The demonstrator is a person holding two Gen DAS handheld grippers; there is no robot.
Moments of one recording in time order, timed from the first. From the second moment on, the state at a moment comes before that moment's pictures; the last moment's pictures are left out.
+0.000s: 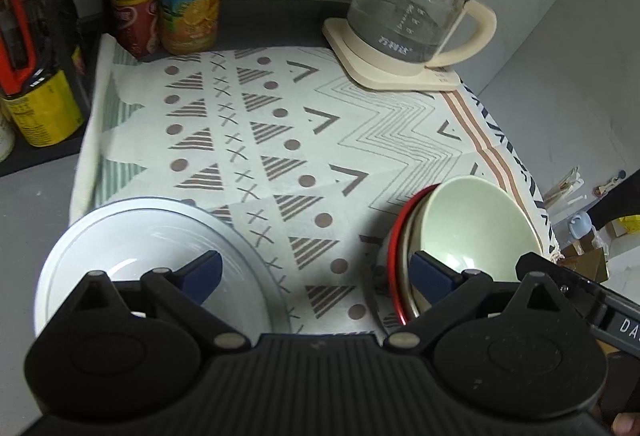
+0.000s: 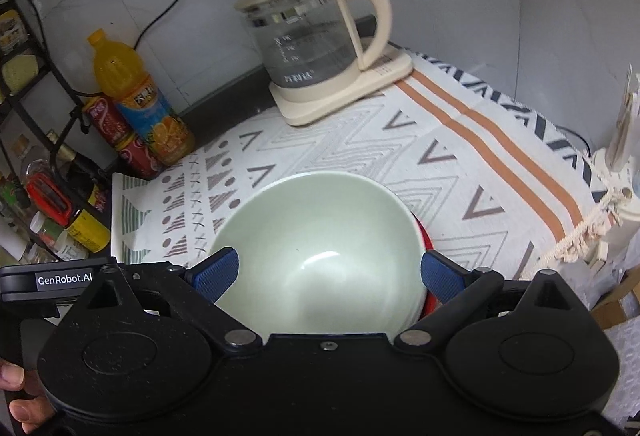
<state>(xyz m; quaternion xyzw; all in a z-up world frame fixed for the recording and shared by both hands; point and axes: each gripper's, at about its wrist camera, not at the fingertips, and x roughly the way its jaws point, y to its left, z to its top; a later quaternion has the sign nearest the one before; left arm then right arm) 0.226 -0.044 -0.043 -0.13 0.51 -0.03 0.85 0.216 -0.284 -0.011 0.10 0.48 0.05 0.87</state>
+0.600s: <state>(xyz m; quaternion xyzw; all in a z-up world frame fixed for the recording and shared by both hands) 0.239 -0.085 -0.065 -0.13 0.54 -0.05 0.83 0.224 -0.315 -0.035 0.11 0.52 0.05 0.85</state>
